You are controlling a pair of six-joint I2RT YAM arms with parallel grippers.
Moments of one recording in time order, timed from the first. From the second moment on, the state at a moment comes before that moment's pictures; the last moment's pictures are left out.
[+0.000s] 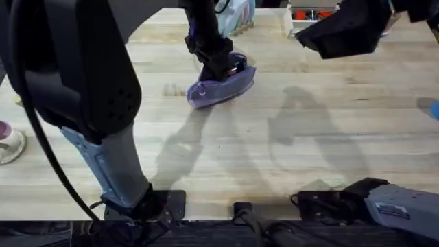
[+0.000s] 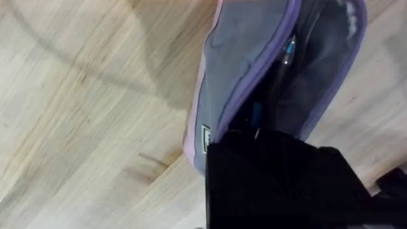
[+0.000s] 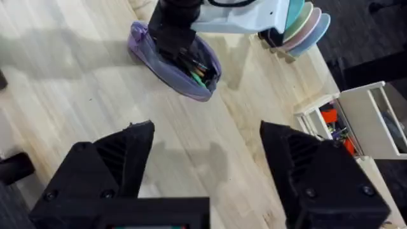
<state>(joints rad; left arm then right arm) -0.39 2.01 1.78 -1.34 0.18 0.39 0.39 1.35 1.87 -1.37 -0.25 -0.65</state>
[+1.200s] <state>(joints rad) -0.36 2.00 1.83 -1.41 0.16 0.49 0.39 1.39 1.87 -1.37 -0.24 -0.65</state>
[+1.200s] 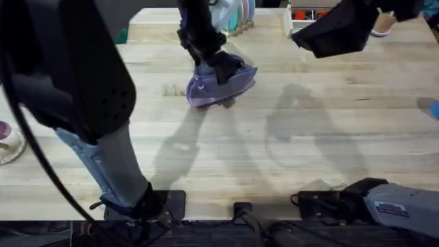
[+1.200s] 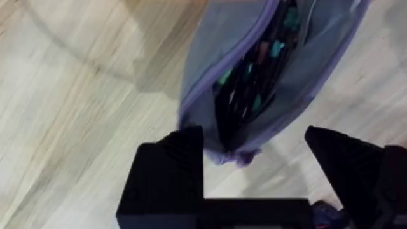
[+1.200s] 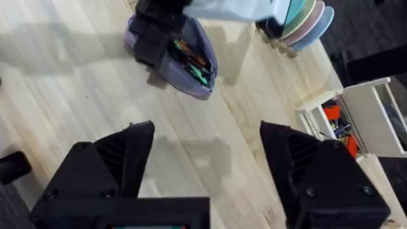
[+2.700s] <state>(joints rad) 0.04 1.24 1.21 -1.32 0.48 1.04 0.39 1.39 1.87 -1.37 -0.24 -0.65</state>
